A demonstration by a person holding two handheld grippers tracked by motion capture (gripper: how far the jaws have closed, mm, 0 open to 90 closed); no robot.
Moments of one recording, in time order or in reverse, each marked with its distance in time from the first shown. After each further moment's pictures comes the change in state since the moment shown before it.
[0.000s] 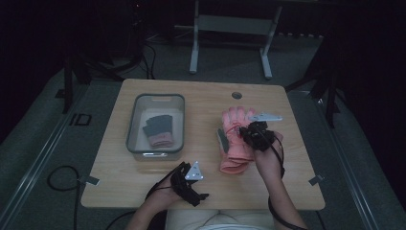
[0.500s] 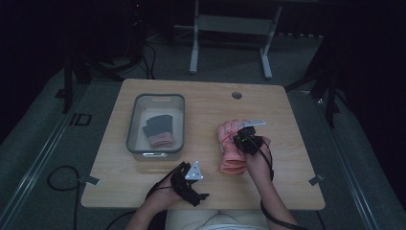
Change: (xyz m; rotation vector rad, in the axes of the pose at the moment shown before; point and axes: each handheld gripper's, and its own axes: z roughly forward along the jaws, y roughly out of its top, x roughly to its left) left arm 0.000 0.000 0.000 0.003 -0.002 0.002; right arm 0.005 -0.025 0.051 0.127 -0.027 -0.005
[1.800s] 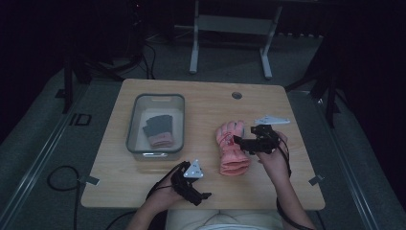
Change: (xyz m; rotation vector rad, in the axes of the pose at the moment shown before) left arm 0.000 0.008 -0.008 -0.071 -0.039 -0.046; right arm -0.029 0.003 -0.051 -0.171 0.199 -0.018
